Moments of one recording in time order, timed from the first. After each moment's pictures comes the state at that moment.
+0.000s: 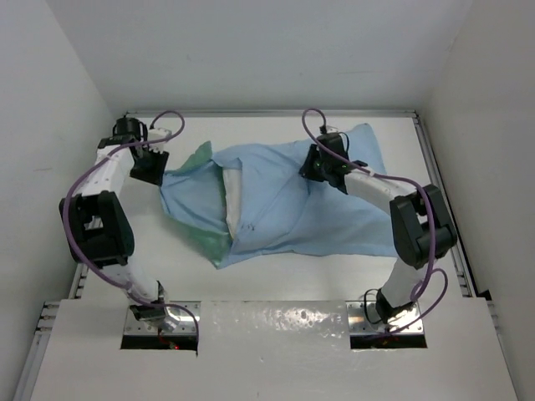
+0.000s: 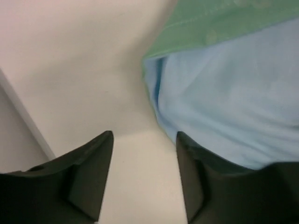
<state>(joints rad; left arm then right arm) 0.19 1.68 1.36 -0.81 0.15 0.44 0.37 1.75 1.07 -0.03 0.03 0.56</state>
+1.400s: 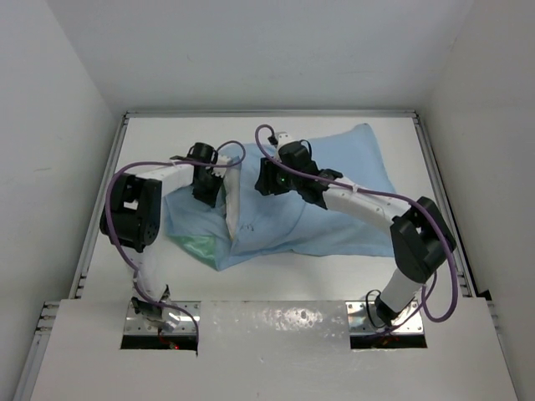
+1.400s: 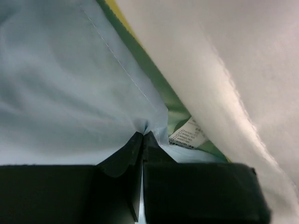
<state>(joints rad) -0.23 1.88 1.19 -0.54 0.13 0.16 0.68 1.69 1.16 -0.07 -0.04 0.41</state>
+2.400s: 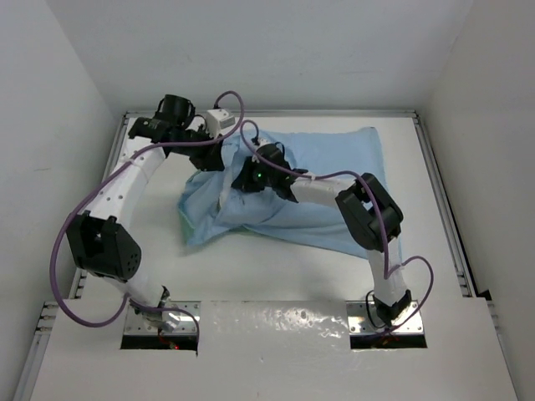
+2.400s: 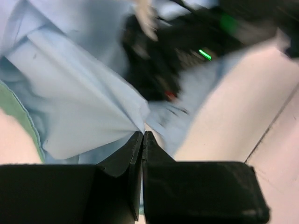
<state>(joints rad) -0.20 1.60 1.57 -0.97 0.58 0.41 0.71 2.09 1.34 0.19 -0.21 0.71</state>
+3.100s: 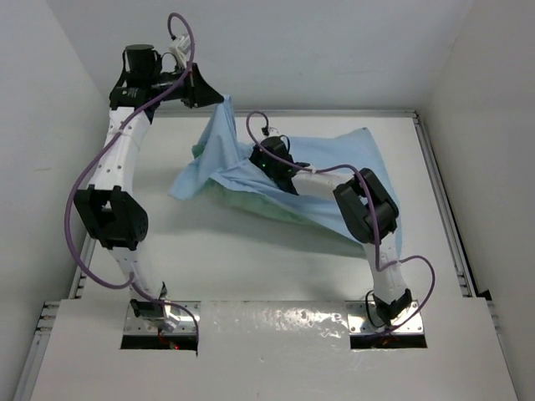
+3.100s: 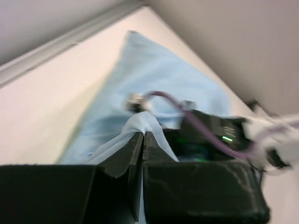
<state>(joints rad) -0.03 1.84 1.99 -0.55 1.00 -0.13 0.64 2.18 1.45 0.21 -0.06 0.72</state>
